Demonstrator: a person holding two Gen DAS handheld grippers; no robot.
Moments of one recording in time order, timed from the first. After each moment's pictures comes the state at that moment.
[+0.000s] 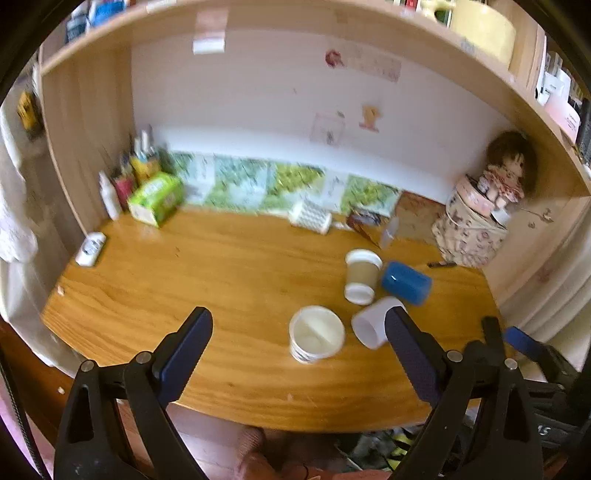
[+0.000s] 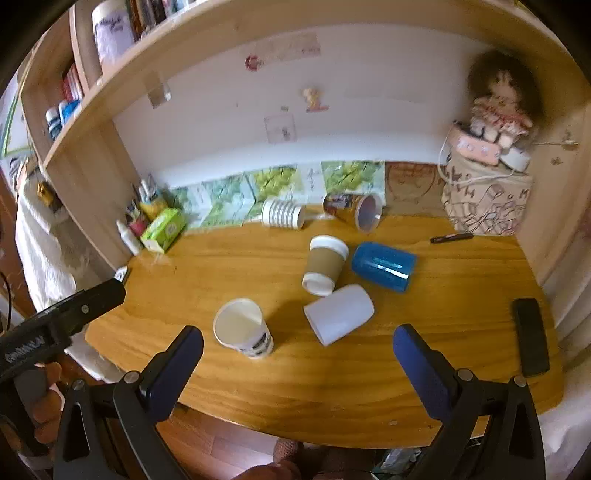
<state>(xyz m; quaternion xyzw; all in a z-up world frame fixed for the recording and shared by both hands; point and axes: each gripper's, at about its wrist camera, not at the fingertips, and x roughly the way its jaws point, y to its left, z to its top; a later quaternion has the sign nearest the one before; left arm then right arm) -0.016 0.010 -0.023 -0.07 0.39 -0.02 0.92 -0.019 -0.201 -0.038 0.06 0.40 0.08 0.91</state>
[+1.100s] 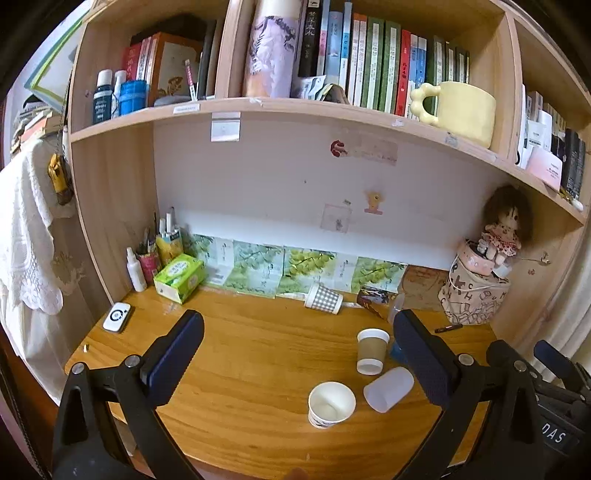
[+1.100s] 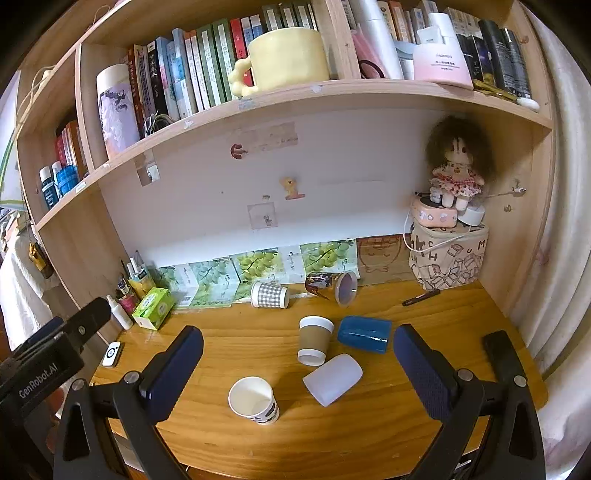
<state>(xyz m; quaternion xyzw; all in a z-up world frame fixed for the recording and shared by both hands) -0.035 0.020 0.027 -0.05 0.25 0.00 0.97 -0.040 -0.185 0.023 0.08 0.27 0.01 0.96</state>
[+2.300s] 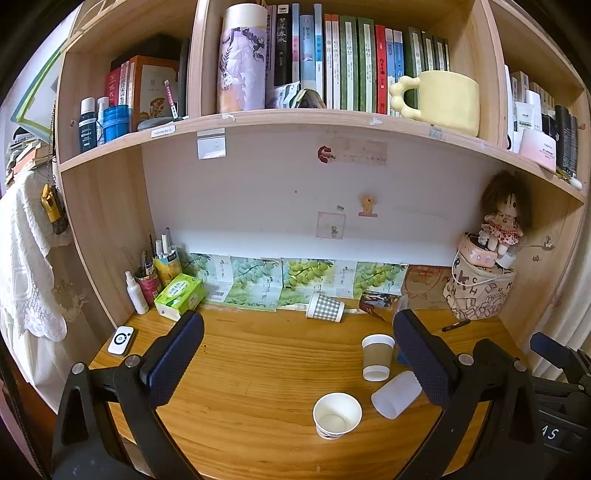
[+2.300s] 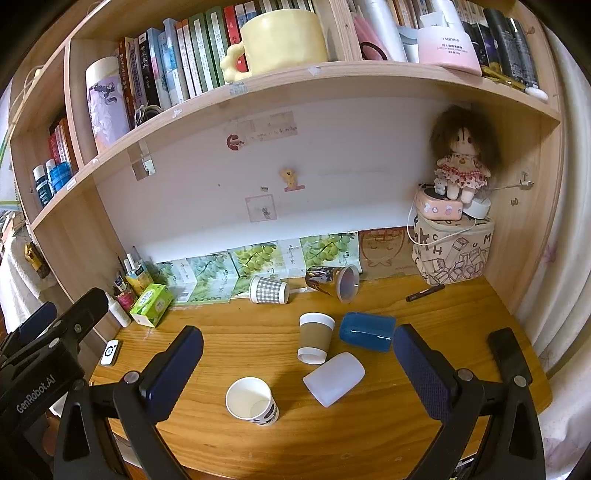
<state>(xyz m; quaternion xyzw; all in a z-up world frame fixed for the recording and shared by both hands) -0.027 0.002 0.028 -0.01 0.24 0.00 0.97 -0.024 -0.191 0.013 0.09 0.29 0.01 0.95</state>
